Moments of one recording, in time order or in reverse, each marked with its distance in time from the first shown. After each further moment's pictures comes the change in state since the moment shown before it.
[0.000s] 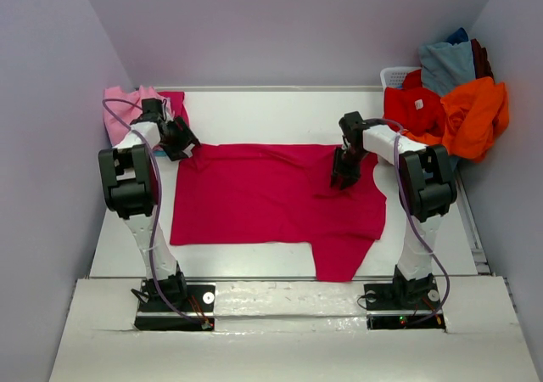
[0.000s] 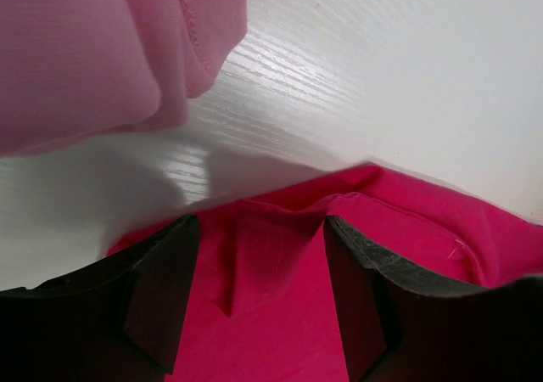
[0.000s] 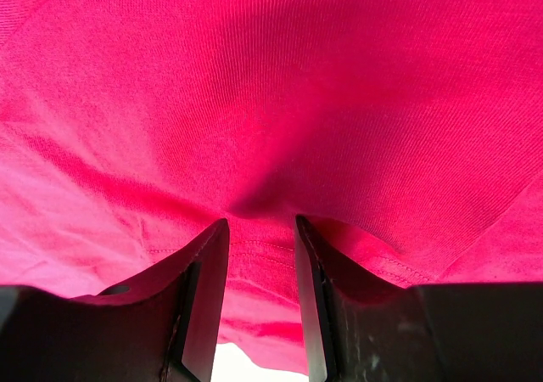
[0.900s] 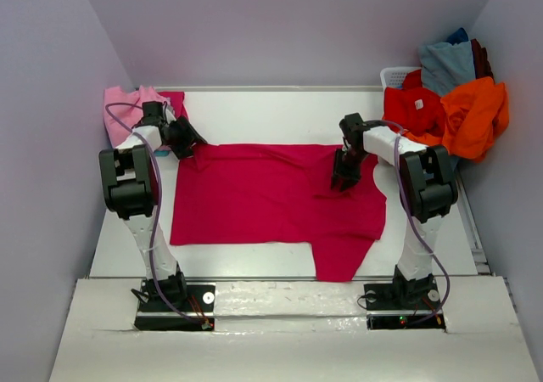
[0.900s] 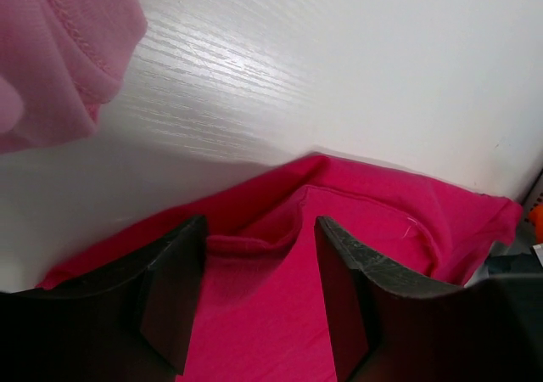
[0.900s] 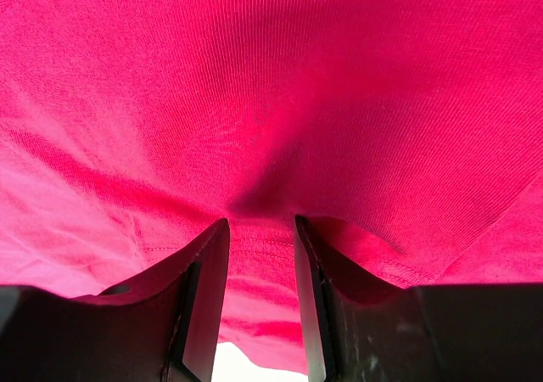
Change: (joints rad) left arm 0.004 0.007 -0.065 0.138 0.162 -0.046; right arm 0.000 -0.009 -0.025 0.011 0.000 0.001
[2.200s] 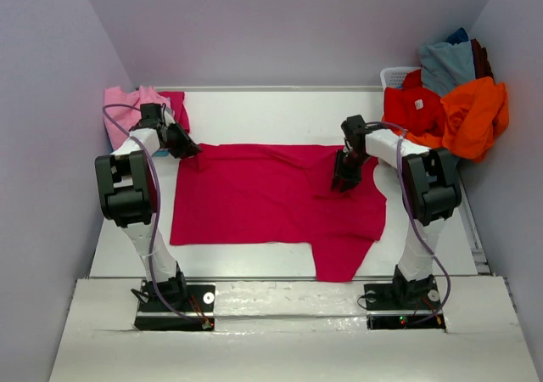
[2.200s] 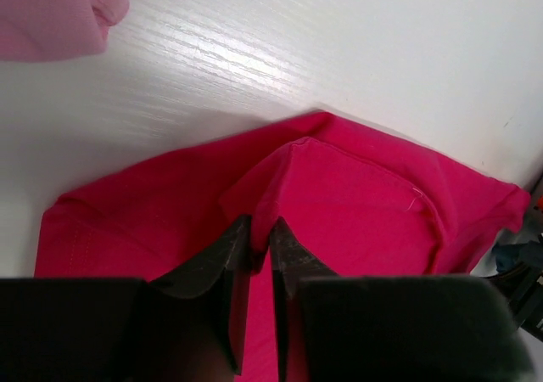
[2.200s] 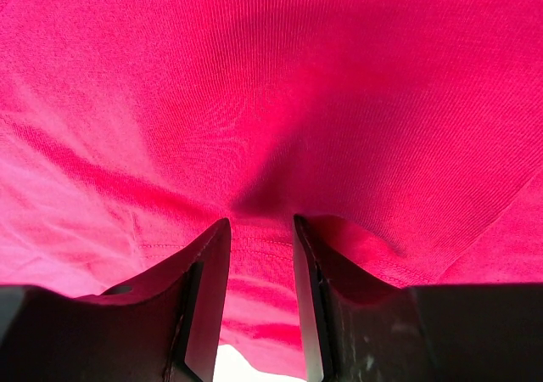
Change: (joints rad) left arm 0.000 -0.097 -0.069 -0.045 -0.019 0.018; right arm 0.000 -0.034 -0.053 0.042 0.000 0.004
